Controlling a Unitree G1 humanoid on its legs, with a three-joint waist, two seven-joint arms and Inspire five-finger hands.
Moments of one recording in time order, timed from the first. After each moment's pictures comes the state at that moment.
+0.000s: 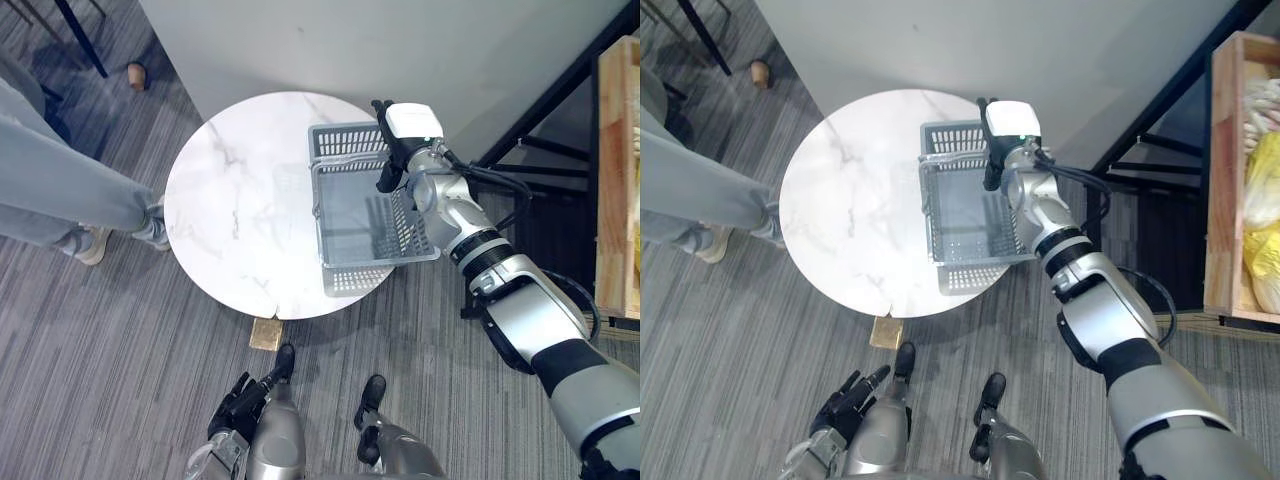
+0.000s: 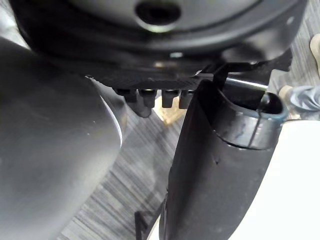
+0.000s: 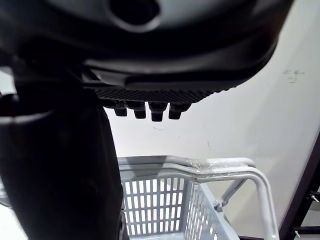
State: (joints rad) left arm 0.11 0.13 0.08 0.79 -0.80 -0.03 -0.20; right arm -1.21 -0.36 0.50 0.84 -0.78 0.22 -0.05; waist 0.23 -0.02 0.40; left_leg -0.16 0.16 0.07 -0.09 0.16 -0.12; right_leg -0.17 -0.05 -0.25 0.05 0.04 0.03
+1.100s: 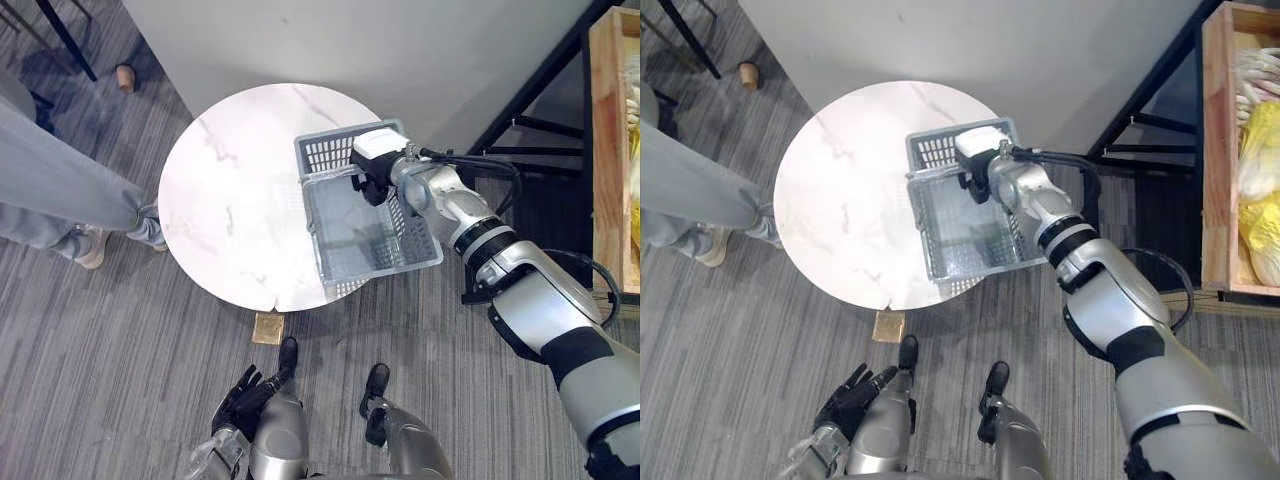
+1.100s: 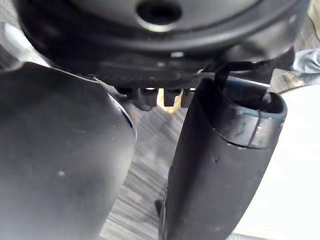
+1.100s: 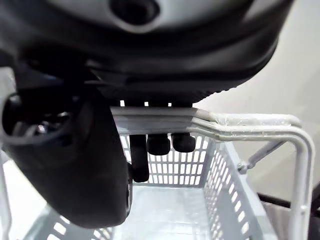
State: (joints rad) left arm 0.08 0.15 -0.01 0.86 -0.74 -0.08 -0.25; right arm -1.23 -0.37 0.70 0.87 -0.62 -0.03 0.20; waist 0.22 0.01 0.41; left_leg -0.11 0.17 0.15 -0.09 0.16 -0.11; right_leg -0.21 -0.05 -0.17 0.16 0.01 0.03
